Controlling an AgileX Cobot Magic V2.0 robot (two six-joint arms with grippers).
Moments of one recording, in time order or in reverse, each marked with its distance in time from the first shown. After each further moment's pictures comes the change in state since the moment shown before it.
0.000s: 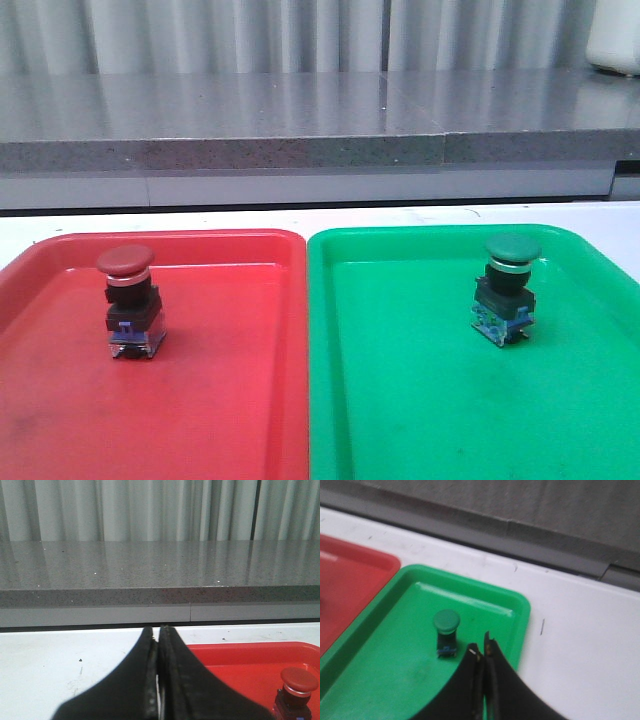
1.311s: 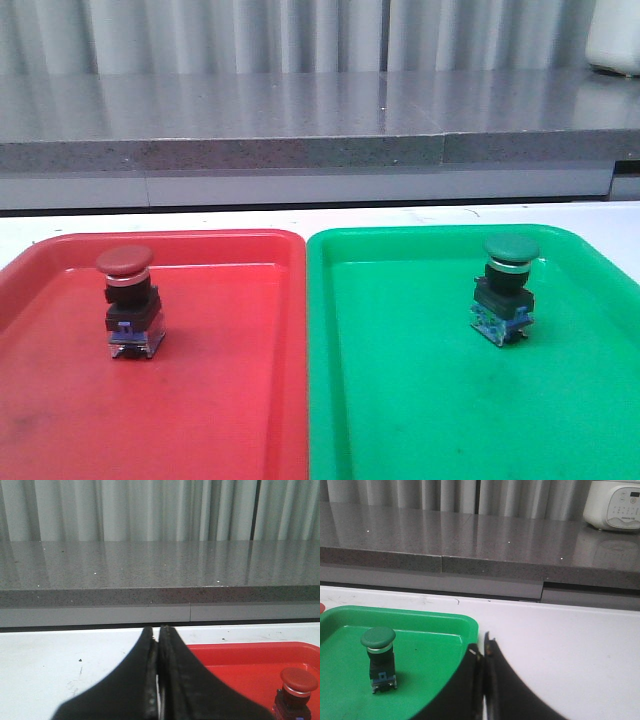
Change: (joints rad) left arm 0.000 0.000 0.000 0.000 0.000 0.000; right arm -0.188 -0.378 0.533 0.029 -0.465 0.000
